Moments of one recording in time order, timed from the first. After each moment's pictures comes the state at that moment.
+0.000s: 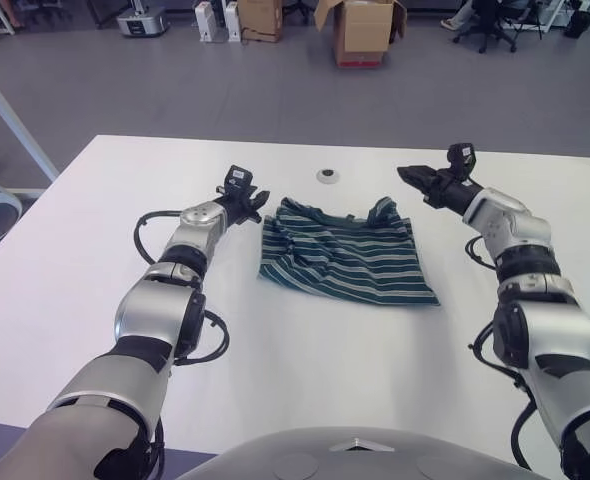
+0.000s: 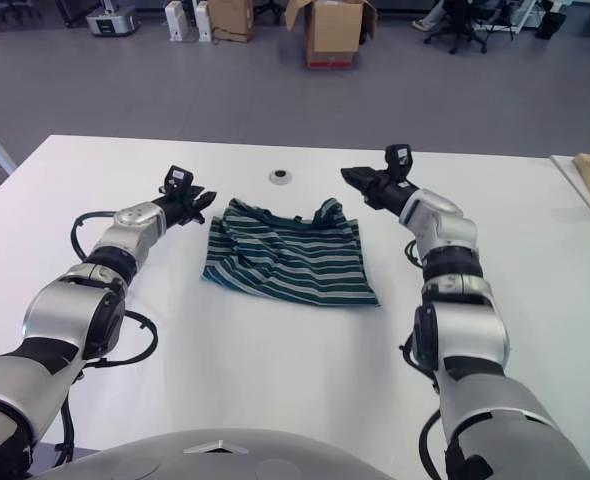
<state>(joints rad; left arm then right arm) -0.93 0.27 -0.09 1.26 -0.09 -0.17 -0.55 -0.71 -0.44 -0.12 0.72 0.39 0.35 0.79</state>
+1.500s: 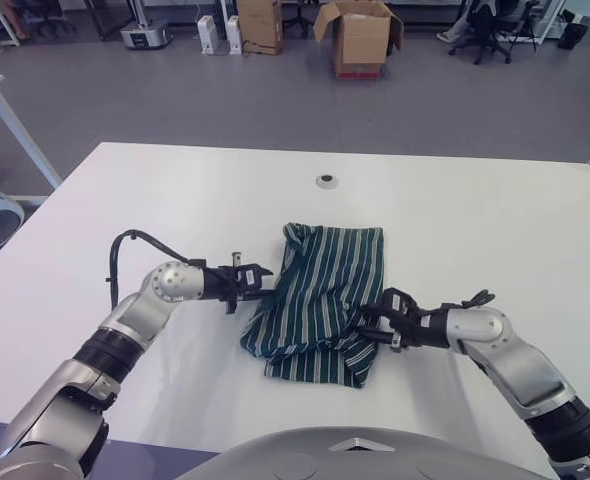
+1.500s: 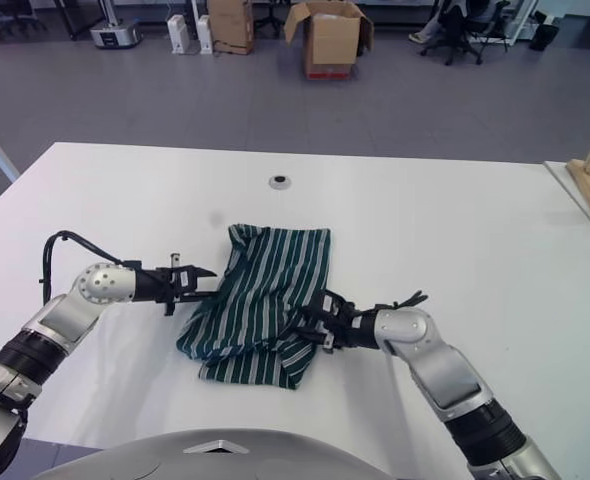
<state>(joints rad) -0.29 0.71 -0.45 0.28 0.02 -0.26 -0.86 0.04 -0.63 0.25 -0.32 0.25 0.46 0.85</state>
